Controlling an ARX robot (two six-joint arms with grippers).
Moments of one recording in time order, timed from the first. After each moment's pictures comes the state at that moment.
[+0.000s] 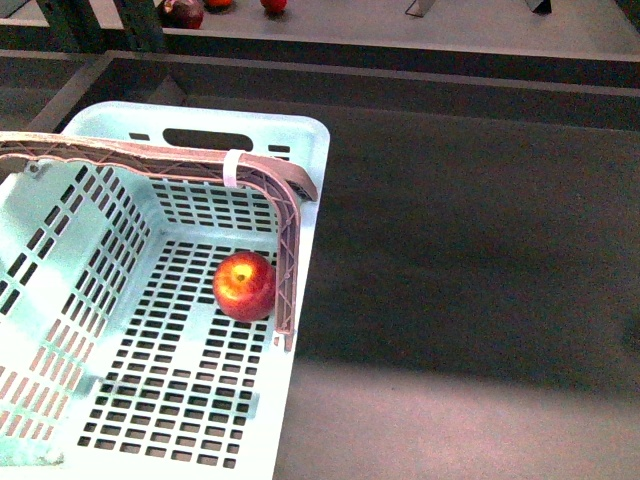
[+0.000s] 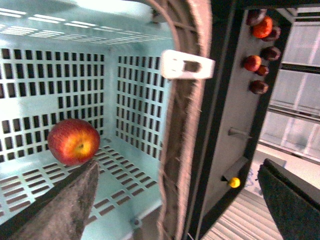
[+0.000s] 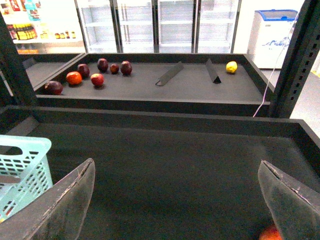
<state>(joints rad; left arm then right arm) -0.35 1.23 0.56 0.06 -0.37 -1.77 0.00 0.01 0.02 0.00 0.00 0.00</state>
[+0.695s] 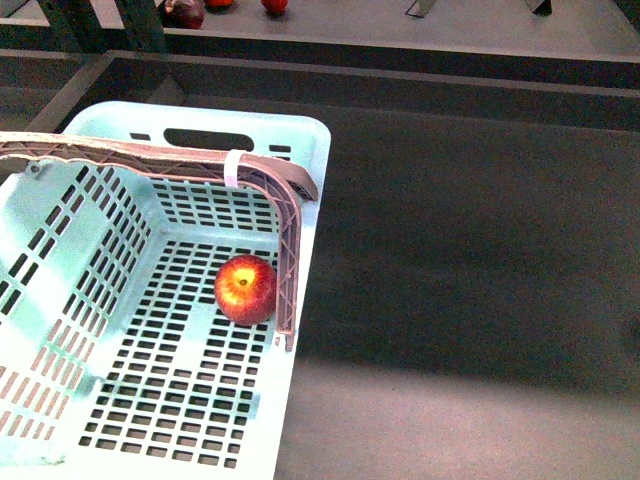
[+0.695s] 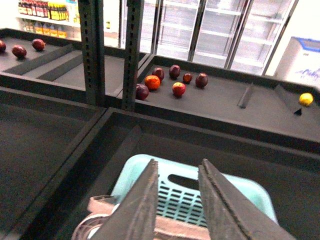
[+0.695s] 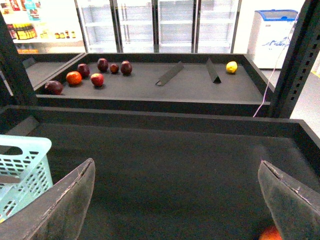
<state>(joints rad) -0.23 0.96 0.18 0.77 -0.23 -0.11 0.00 0.01 0.02 0.00 0.00 0.00</state>
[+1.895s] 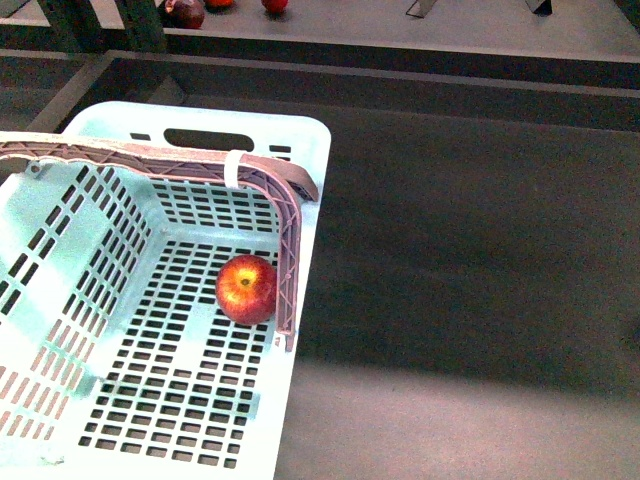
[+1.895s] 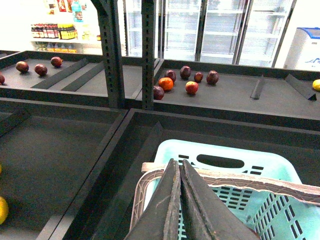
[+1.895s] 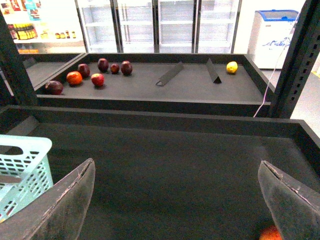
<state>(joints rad) 0.00 0.23 0.02 0.24 0.00 -0.01 0.00 0.01 0.02 0.00 0.00 0.00</state>
